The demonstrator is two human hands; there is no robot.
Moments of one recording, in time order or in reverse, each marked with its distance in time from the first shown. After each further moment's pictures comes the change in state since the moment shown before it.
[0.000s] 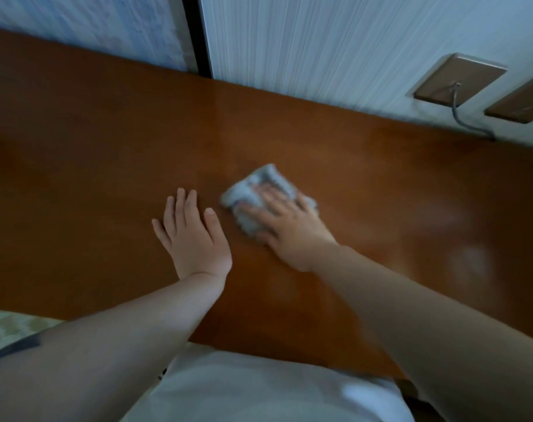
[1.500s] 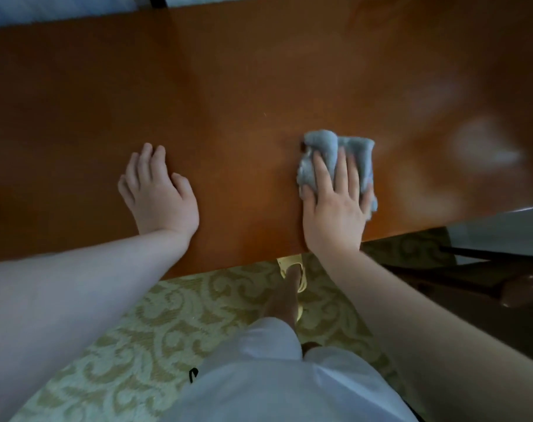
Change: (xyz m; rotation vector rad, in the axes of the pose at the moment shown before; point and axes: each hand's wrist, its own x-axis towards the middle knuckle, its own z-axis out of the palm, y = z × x) left_hand 0.049 -0.098 -0.059 0.181 -0.171 0.374; right_hand -0.071 -0.130 0.085 0.270 0.512 0.977
